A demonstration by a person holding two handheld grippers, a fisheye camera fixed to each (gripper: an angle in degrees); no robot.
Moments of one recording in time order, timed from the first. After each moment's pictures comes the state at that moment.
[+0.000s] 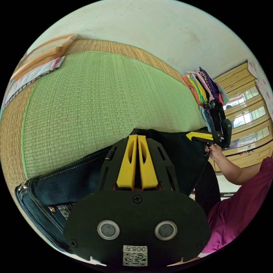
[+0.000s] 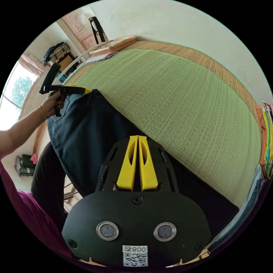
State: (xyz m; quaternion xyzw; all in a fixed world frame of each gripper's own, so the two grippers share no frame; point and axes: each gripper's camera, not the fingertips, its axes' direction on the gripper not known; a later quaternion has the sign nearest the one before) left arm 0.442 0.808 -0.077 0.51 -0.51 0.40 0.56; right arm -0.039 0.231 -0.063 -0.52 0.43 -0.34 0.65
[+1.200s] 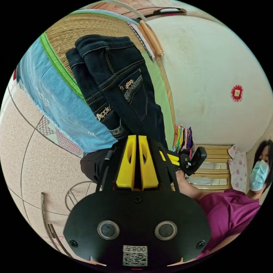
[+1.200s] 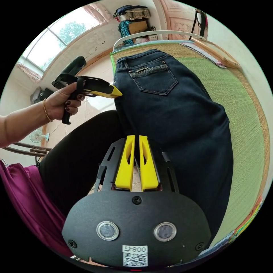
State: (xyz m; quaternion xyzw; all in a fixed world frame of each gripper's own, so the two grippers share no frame) left arm 0.029 1.085 -0.065 0.66 -0.12 0.35 0.65; right arm -0.195 0.513 0.003 -0.71 0.24 -0.42 0.51
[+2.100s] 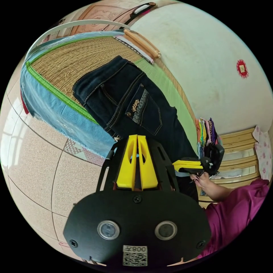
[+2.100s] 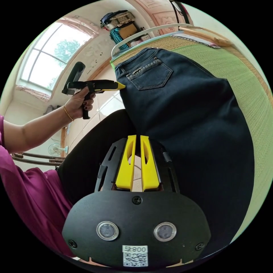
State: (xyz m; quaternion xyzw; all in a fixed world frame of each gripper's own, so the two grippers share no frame) left arm 0.060 1.142 -0.019 0.70 -0.27 0.31 0.59; right arm -0.212 0.476 -0.016 -0.72 0.22 -0.31 0.58
